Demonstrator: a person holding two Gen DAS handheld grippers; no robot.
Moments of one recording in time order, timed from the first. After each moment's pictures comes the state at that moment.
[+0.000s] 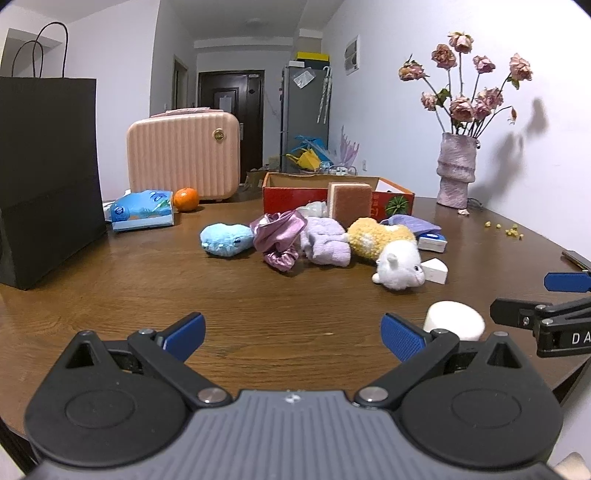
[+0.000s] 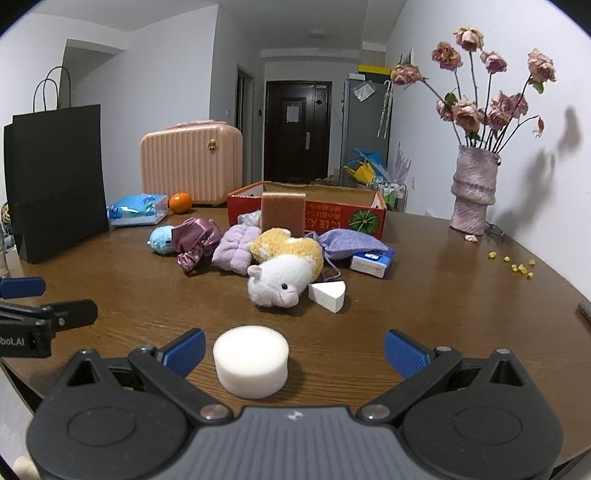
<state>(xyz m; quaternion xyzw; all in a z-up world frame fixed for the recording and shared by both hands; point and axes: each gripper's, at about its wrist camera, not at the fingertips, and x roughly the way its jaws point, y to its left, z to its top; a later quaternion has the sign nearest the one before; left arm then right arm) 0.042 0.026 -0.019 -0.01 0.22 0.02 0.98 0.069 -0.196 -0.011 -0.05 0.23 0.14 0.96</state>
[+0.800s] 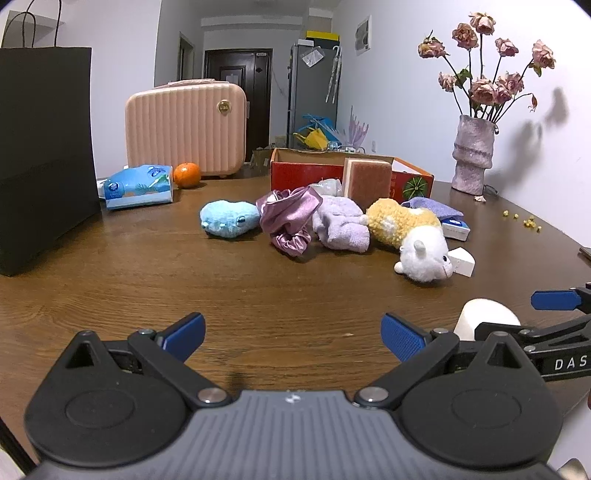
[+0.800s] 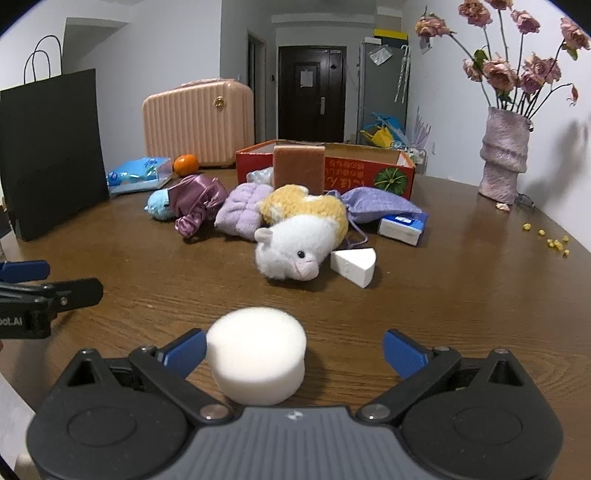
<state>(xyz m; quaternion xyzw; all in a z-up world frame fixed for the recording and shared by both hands) 0.085 0.038 -0.038 -0.03 0.25 0.02 0.97 0.121 -0.177 -0.042 -0.05 0.30 0.17 0.94</state>
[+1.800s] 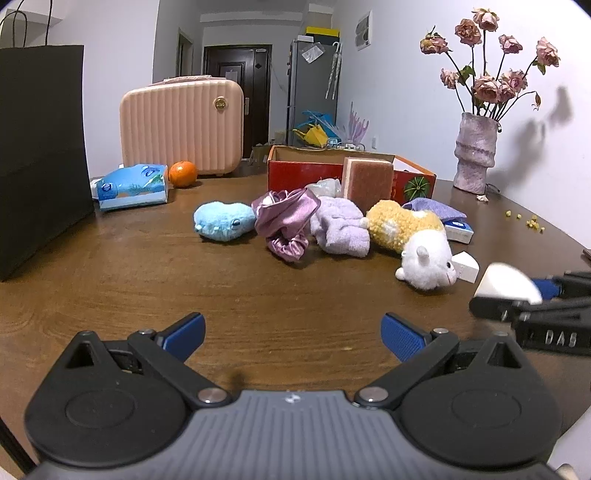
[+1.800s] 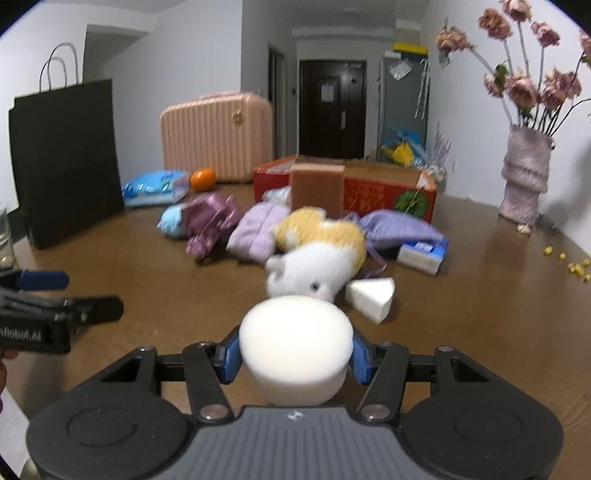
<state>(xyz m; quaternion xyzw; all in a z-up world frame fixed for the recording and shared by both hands) 0.103 0.033 -0.037 -0.02 0.26 0.02 0.97 0.139 -0.173 -0.038 -0.05 0.27 0.20 0.94</state>
